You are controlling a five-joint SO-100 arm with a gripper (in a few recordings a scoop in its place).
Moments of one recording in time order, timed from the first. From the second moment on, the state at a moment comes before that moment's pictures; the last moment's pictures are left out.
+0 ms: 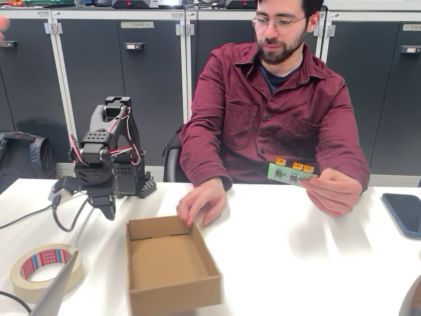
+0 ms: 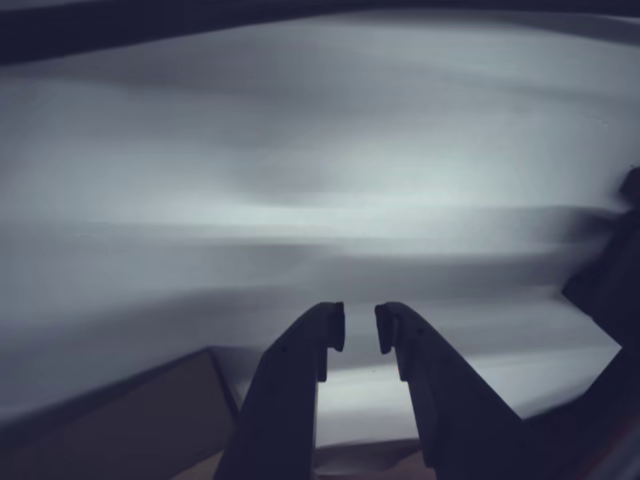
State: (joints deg) arm 5.4 90.5 105.2 91.9 -14.9
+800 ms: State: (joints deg) arm 5.7 82.3 92.5 97.6 -15.4
